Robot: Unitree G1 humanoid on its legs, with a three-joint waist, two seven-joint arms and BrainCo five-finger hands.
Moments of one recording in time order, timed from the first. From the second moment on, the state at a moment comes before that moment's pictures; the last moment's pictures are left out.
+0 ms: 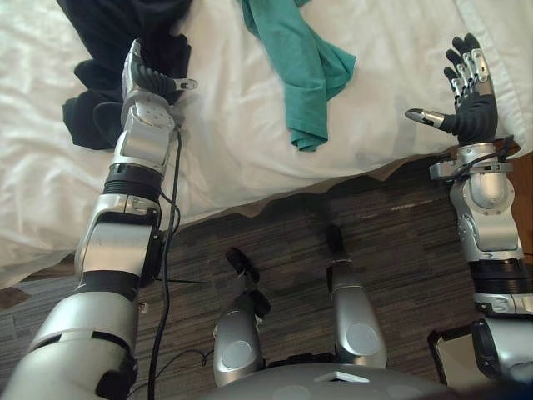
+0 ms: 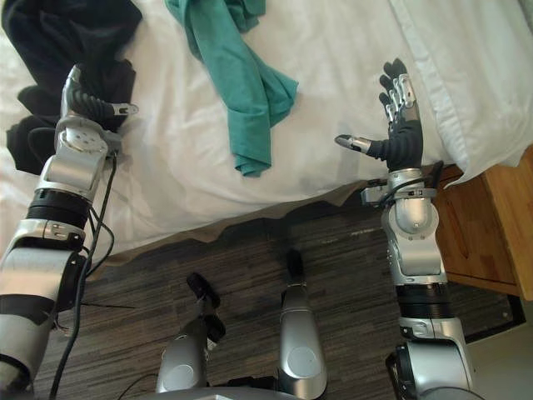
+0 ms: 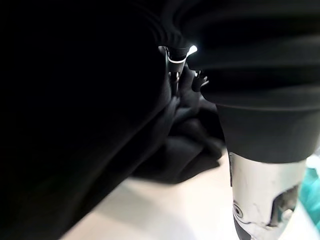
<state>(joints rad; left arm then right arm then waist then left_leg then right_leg) -1.03 0.54 -0.11 0.73 0.22 0.44 0.22 -0.44 -0.51 -0.07 0.00 0.22 -0.21 -0.06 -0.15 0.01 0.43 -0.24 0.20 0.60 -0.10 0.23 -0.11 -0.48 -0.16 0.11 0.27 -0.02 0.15</state>
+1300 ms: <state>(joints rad) 0.14 0.39 -0.12 -0.01 -0.33 0.04 -0.27 -0.90 -0.89 0.12 0.79 -0.18 -0.07 0.08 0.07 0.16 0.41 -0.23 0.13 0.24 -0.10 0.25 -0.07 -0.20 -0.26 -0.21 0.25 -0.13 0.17</state>
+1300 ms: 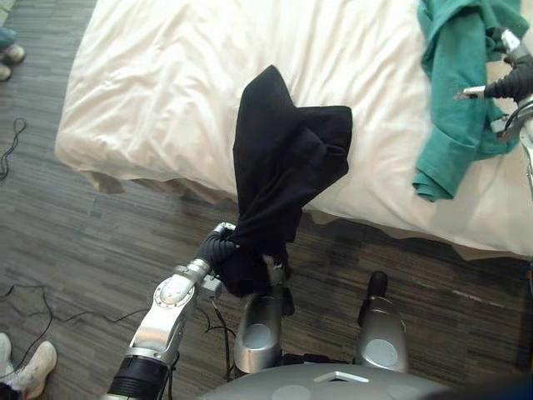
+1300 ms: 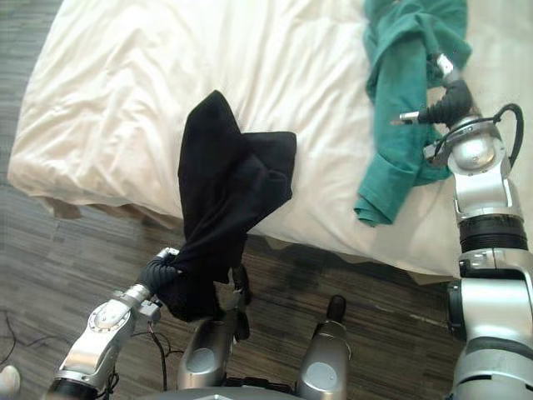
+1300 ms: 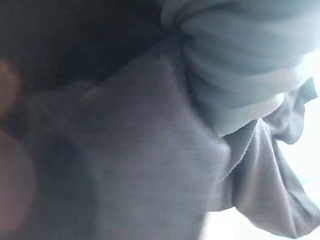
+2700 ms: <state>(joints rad) 0.25 0.17 -0.18 0.30 -0.42 -0.03 -0.06 0.03 -0.12 0.06 0.50 0.43 -0.21 0.19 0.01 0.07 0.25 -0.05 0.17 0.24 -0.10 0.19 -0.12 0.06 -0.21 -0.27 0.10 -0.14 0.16</state>
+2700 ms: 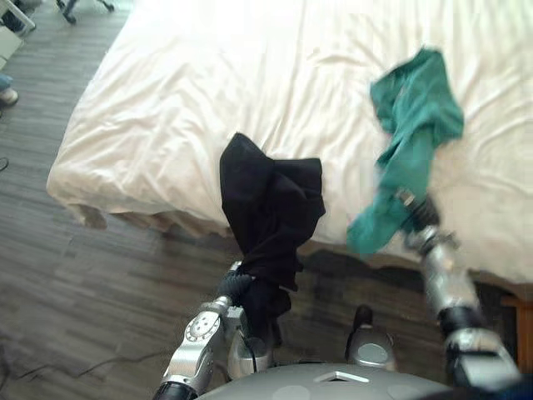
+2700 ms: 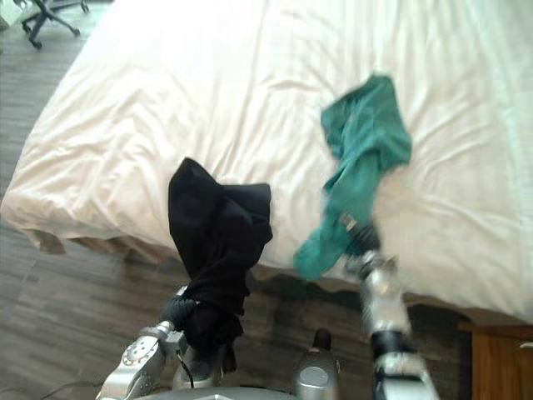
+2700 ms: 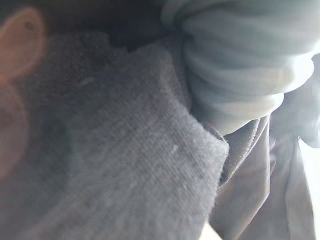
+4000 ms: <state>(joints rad) 0.38 0.12 -0.35 0.42 -0.58 -0.23 -0.05 0.35 -0.06 0.21 0.43 0.49 -0.27 0.12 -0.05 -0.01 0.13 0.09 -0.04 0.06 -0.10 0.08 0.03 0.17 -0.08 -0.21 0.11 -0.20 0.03</state>
